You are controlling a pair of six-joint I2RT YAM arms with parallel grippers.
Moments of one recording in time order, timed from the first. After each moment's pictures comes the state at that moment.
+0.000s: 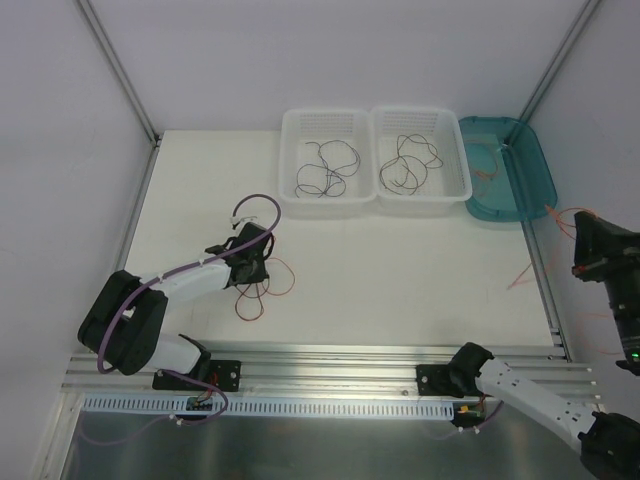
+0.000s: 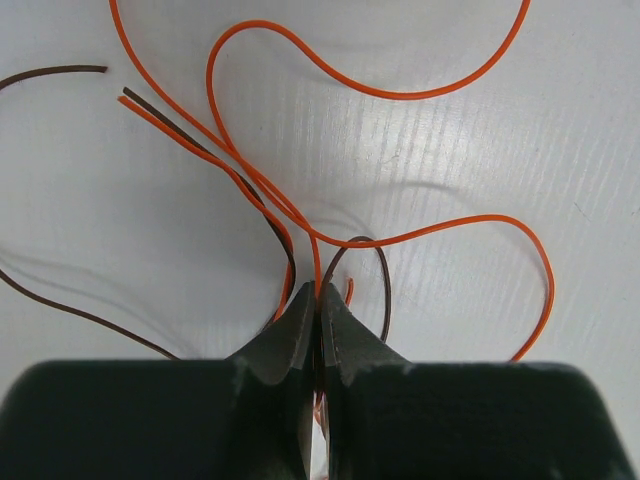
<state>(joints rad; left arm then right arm) -0.52 1.39 0.64 -0.33 -0.27 -0.60 0.79 0.56 1.66 -0.87 0.76 0.03</state>
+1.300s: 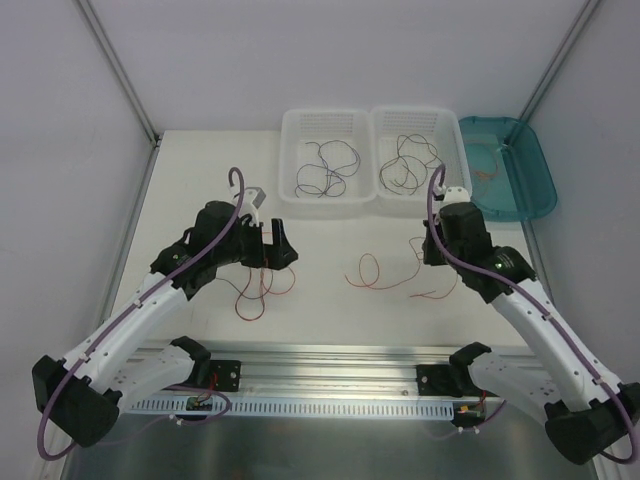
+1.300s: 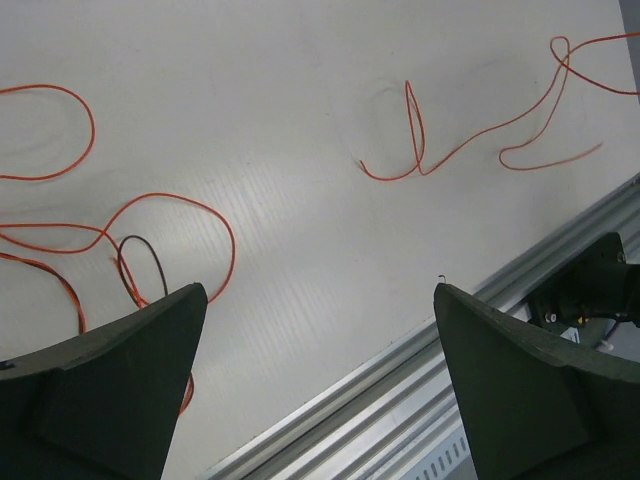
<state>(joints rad) -0.52 0.94 0.85 -0.50 0.19 -0.44 0.51 0.92 1.00 -0.76 0.25 0.27</state>
